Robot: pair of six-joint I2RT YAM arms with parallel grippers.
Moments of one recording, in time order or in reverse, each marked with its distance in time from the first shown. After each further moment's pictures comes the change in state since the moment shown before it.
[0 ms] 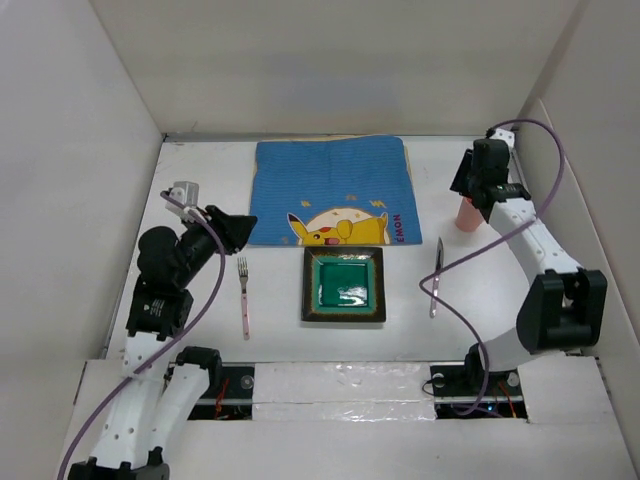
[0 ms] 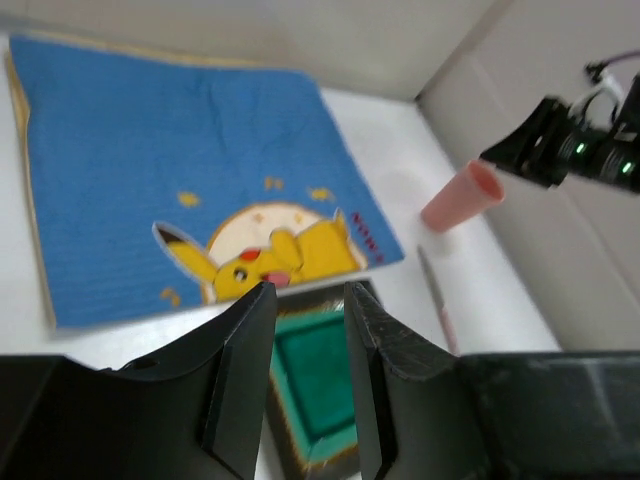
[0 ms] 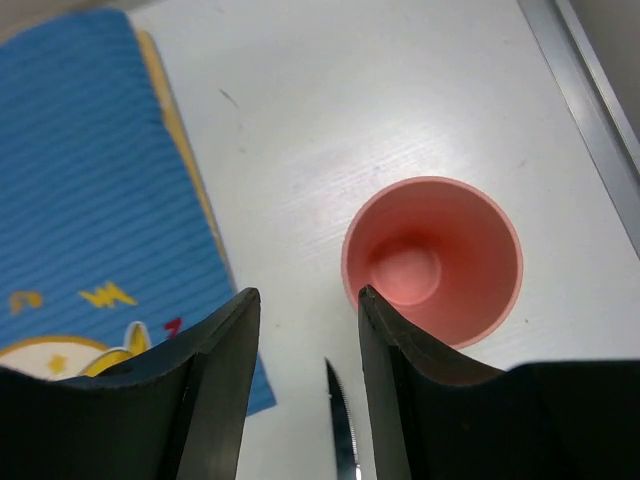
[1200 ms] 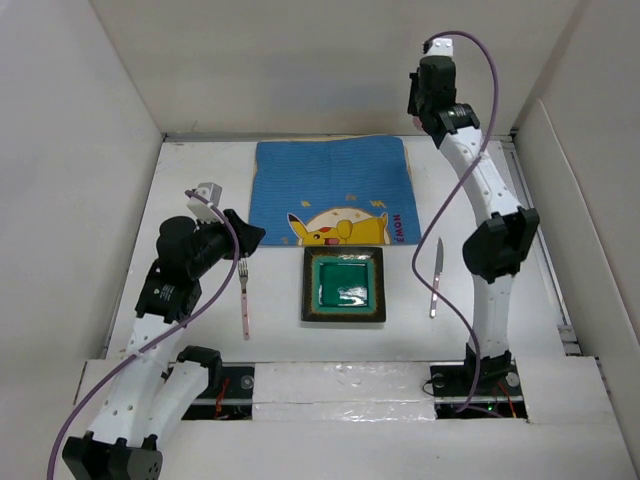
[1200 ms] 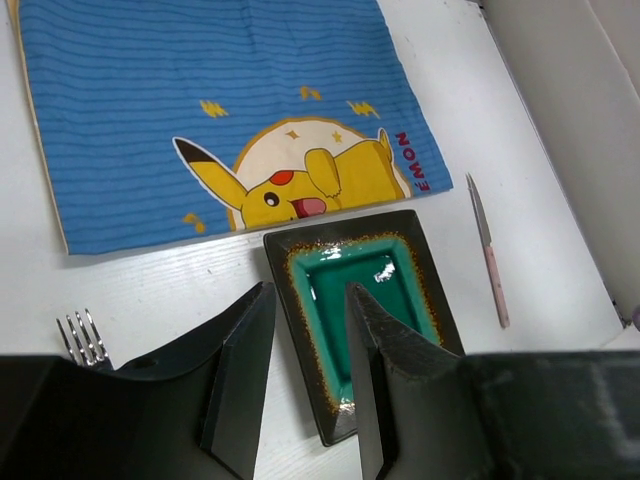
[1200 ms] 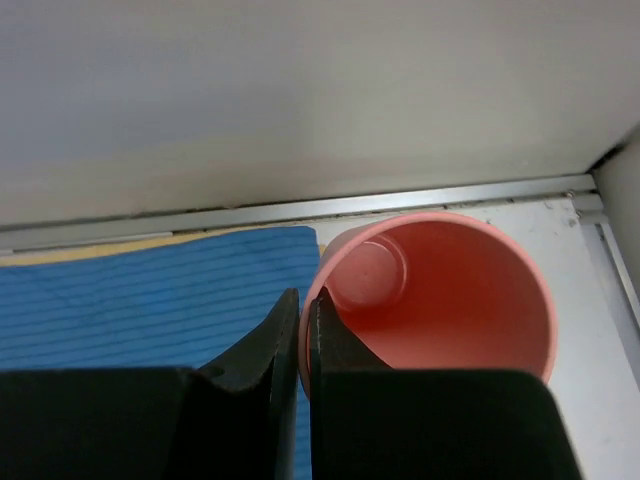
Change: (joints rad) left arm -0.066 0.085 -0.022 -0.138 -0.031 0.095; right arm 0.206 0.582 0.998 -0.182 0.108 -0.198
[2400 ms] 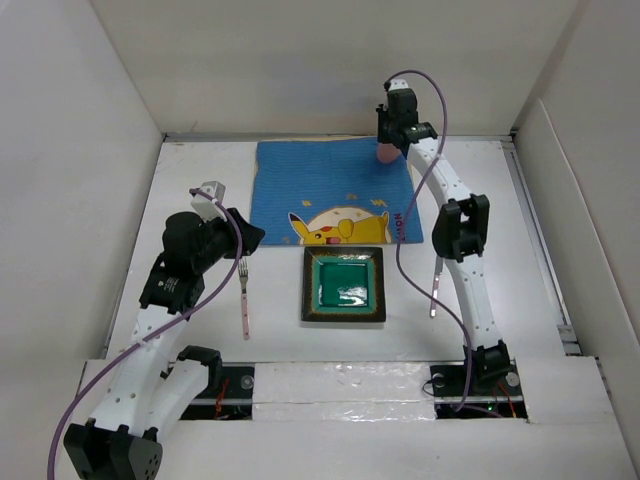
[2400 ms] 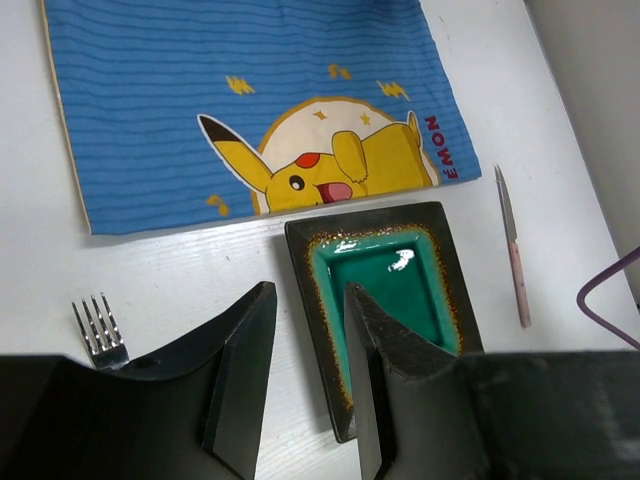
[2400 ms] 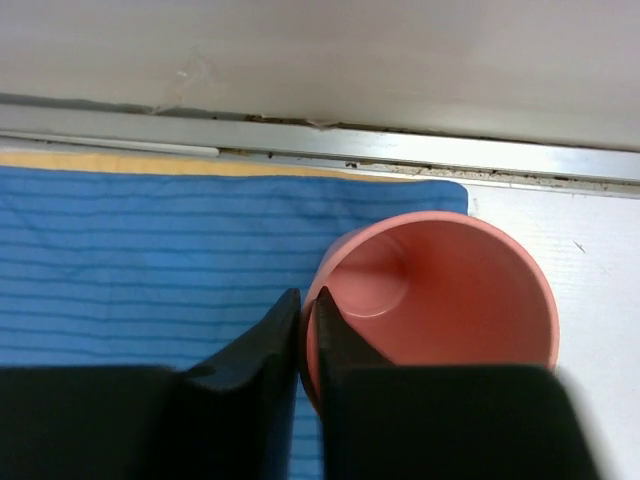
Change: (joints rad) left arm 0.000 0.060 0.001 -0.014 -0.032 0.011; right arm 0.018 0.531 0.368 -0.027 -0.251 0.000
